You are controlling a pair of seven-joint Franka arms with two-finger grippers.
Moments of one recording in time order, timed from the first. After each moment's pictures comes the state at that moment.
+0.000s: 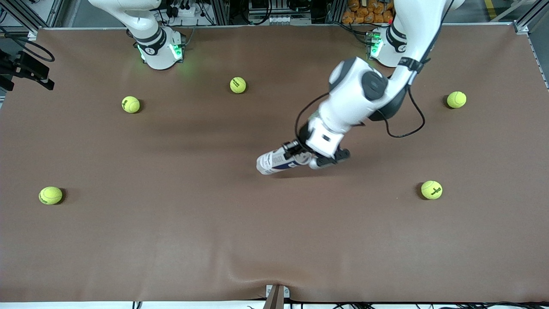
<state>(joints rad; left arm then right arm) -0.40 0.40 -0.31 -1.69 -0.22 2.43 -0.94 -0.04 -0.14 -0.02 -1.60 0.00 1.46 -0.07</state>
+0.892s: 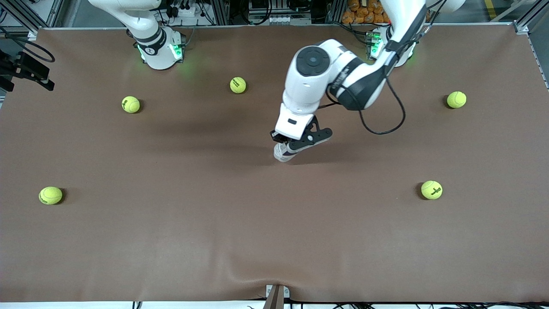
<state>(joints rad) -0.51 0.46 -0.31 -1.56 0.15 2.13 -1.26 -0.04 -0.14 -0.02 -1.60 0.00 1.46 -0.07</state>
